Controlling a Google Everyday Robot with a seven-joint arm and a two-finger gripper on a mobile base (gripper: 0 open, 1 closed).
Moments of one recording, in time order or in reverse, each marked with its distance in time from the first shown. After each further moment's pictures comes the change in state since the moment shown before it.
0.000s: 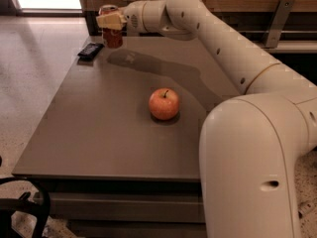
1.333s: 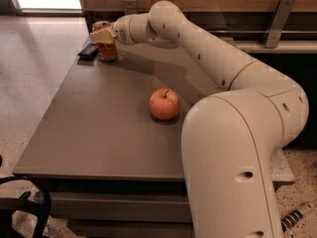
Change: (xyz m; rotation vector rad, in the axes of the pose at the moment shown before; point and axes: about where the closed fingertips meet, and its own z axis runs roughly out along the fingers) arm 0.048 0.000 0.043 0.029 0.096 -0.028
